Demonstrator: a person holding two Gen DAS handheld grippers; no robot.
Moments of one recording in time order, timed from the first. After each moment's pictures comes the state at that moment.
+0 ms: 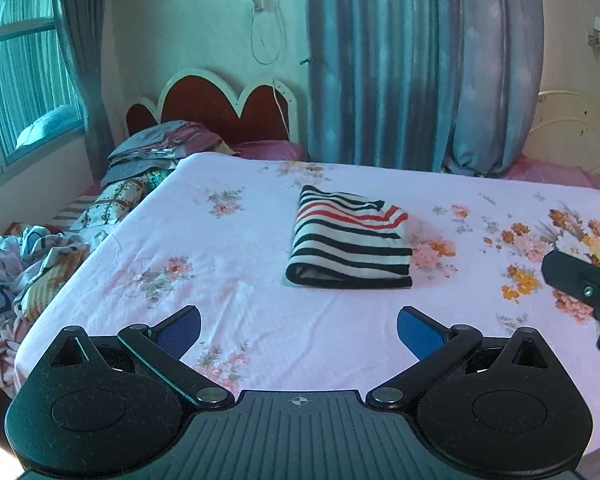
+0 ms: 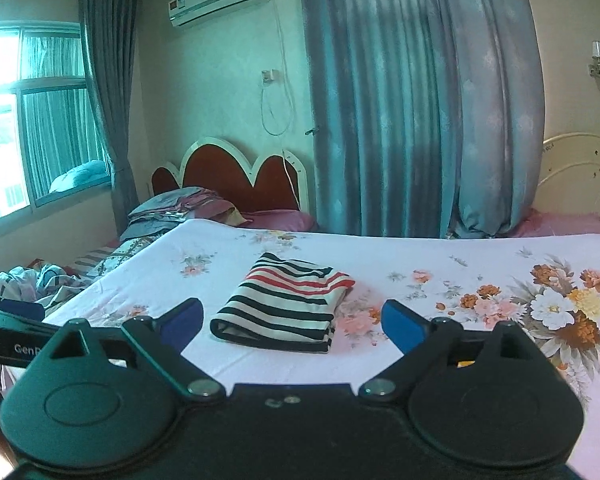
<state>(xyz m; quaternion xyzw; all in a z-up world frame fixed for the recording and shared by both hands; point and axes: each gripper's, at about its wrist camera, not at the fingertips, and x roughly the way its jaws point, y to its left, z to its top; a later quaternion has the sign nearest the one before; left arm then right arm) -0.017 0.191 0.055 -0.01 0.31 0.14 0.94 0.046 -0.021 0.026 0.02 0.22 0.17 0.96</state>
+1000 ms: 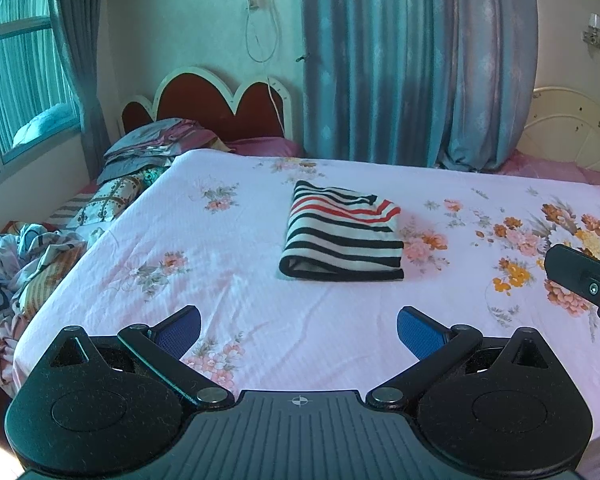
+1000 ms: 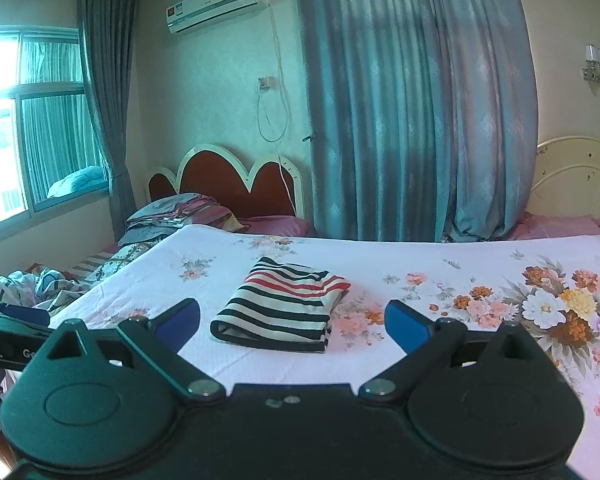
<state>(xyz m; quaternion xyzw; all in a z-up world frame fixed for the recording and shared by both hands) -0.029 0.178 0.054 -0.01 0.32 0.14 0.94 0.026 -0.023 0.032 0.02 0.21 0.16 0.96</state>
